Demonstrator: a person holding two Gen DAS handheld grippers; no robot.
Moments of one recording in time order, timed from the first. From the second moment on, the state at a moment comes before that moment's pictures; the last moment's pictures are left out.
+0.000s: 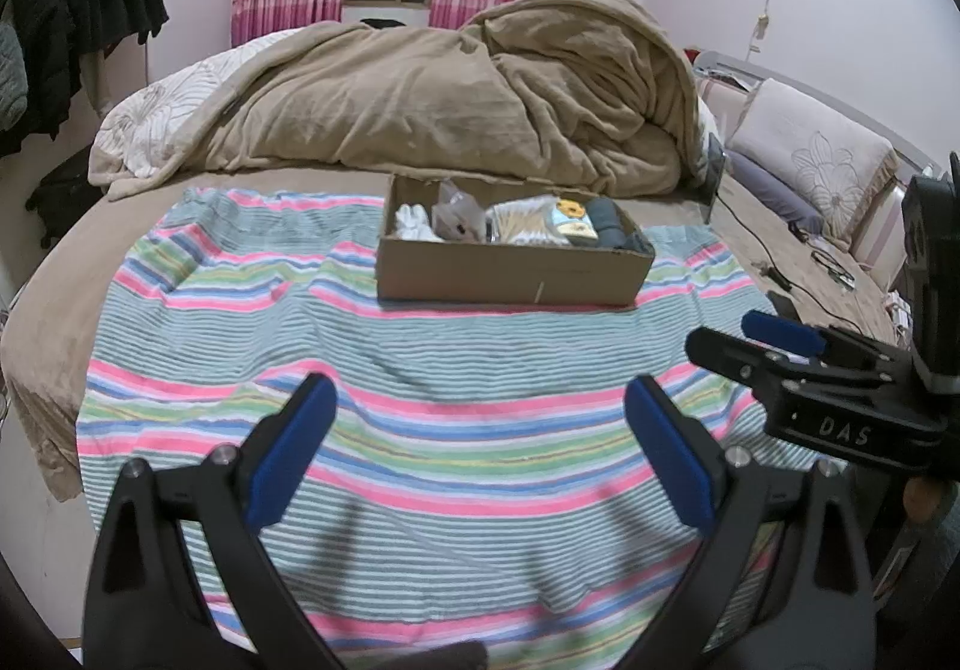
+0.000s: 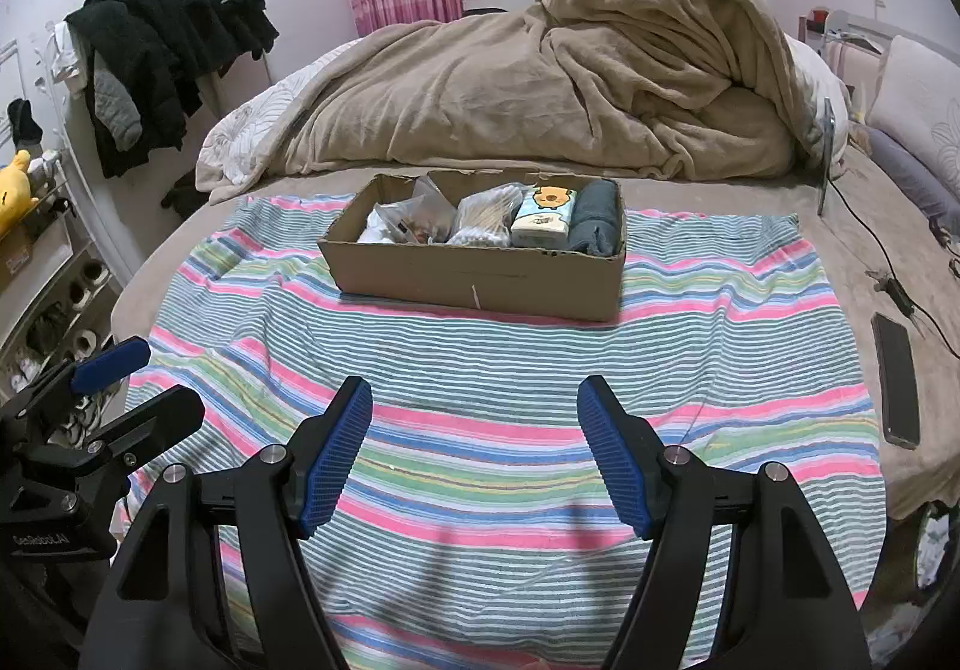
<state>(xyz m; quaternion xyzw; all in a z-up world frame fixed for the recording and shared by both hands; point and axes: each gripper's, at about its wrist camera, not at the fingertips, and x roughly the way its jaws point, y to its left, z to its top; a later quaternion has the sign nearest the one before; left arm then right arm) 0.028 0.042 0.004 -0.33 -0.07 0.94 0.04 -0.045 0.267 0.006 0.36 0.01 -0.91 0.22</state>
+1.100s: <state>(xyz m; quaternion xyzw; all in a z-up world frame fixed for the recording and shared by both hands) 0.005 0.040 -0.015 -0.35 -0.09 0.93 0.05 -0.060 0.261 -0.008 0.37 0.01 -0.90 0.21</state>
